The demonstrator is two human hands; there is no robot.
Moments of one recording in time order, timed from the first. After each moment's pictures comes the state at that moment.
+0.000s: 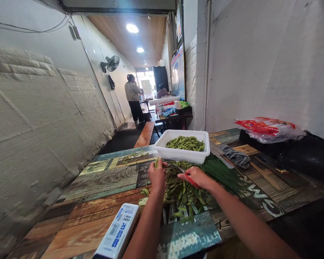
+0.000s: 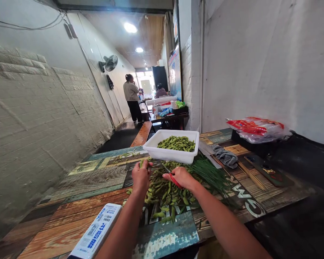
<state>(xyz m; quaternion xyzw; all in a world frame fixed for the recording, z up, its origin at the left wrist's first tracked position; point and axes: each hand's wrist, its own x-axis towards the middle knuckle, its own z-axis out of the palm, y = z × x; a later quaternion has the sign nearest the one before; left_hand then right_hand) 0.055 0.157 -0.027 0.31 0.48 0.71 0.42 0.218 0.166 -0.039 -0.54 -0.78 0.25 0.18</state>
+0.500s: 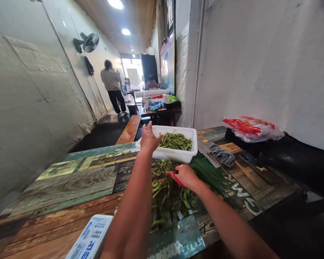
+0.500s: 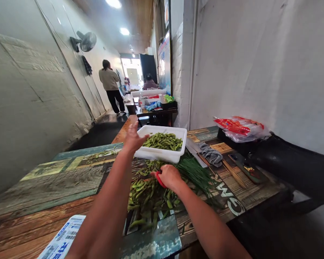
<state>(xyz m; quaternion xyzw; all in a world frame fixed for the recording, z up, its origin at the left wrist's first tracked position) 0.065 0.258 0.057 0.64 0.63 0.43 0.04 0.219 0.166 -0.021 -0.64 -0.76 0.13 0.07</state>
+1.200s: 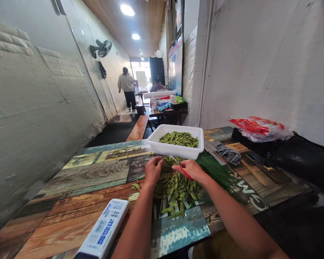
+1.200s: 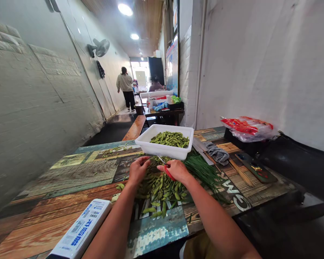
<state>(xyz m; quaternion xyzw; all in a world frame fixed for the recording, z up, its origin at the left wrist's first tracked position) 0.032 0.188 -0.074 0.56 0.58 0.52 0.28 0.225 0.171 -0.031 -0.57 -0.78 0.17 0.17</state>
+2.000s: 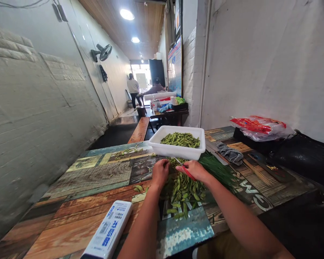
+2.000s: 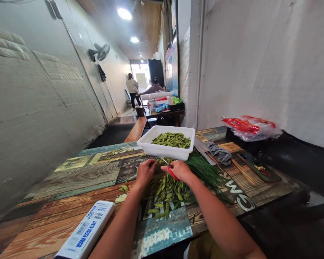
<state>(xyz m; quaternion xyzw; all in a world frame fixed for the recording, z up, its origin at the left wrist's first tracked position) 0.047 0.182 -0.065 0.67 0.59 0.42 0.18 0.228 0.175 -0.033 -0.59 -0.77 0.19 0.16</state>
